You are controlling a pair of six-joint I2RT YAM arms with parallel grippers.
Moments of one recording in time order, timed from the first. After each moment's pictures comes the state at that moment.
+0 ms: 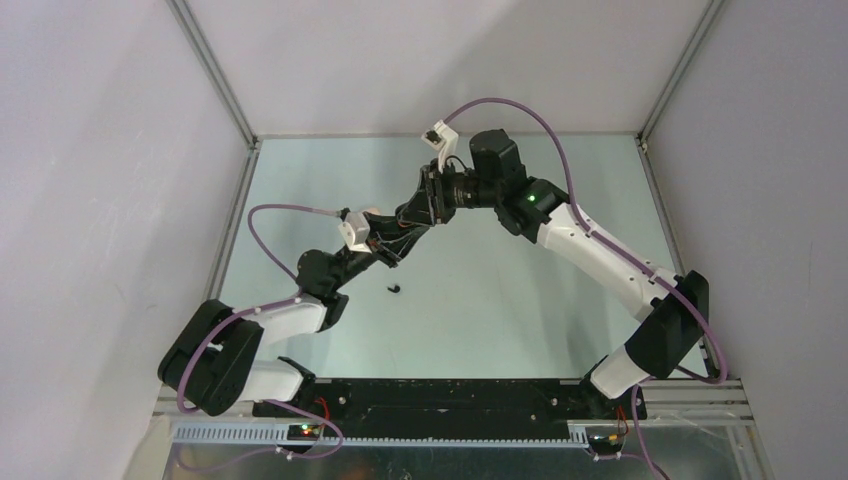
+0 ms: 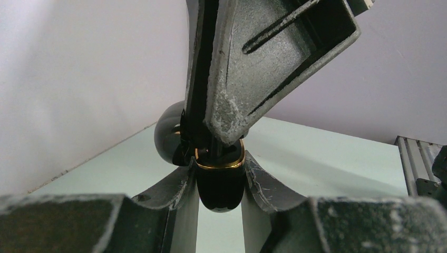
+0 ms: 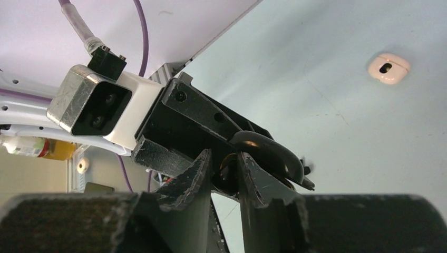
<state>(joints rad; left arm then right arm) -0.51 1.31 0.39 1.38 0.51 -0.23 0.73 1.56 1.51 -0.28 -0.59 0.36</state>
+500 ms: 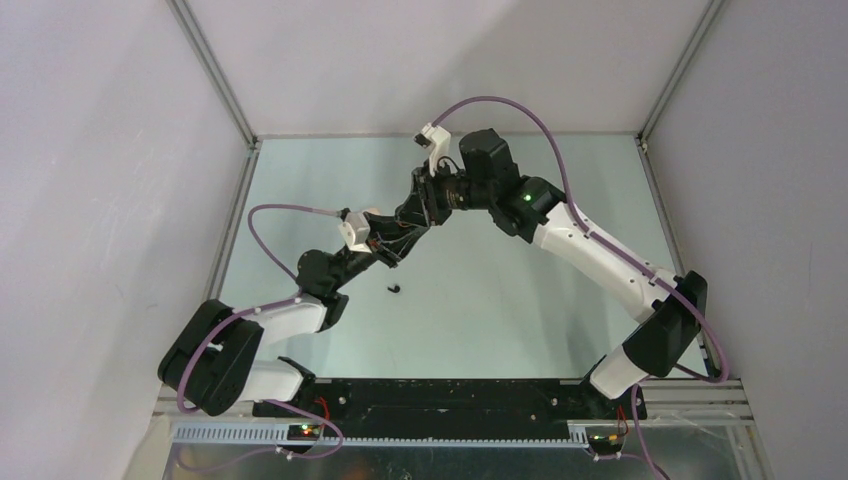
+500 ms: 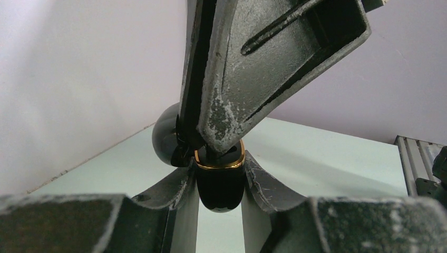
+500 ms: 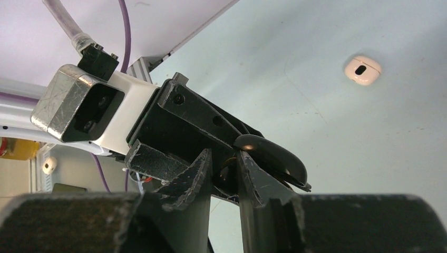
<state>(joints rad) -0.51 1.31 0.39 1.38 0.51 -0.23 0.78 1.57 1.59 -0.38 -0.48 0.27</state>
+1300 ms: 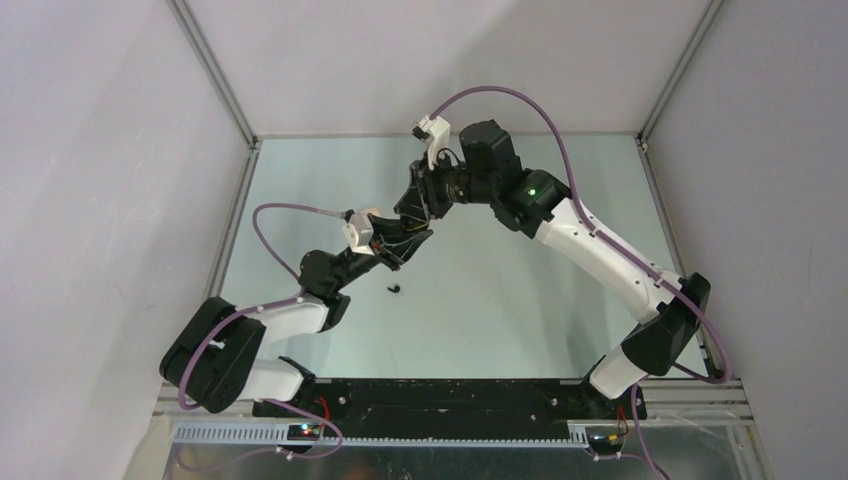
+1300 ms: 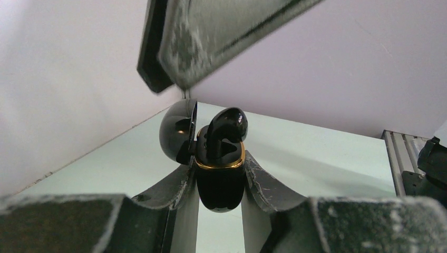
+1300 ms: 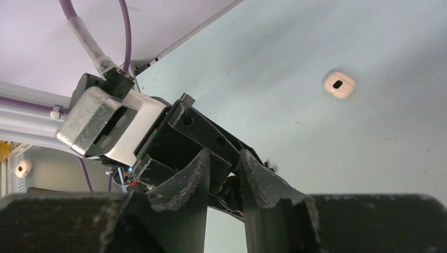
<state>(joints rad) -0.53 1.32 0.39 1.38 0.54 -0.24 0.80 1.58 1.68 -0.46 -0.42 0.19</state>
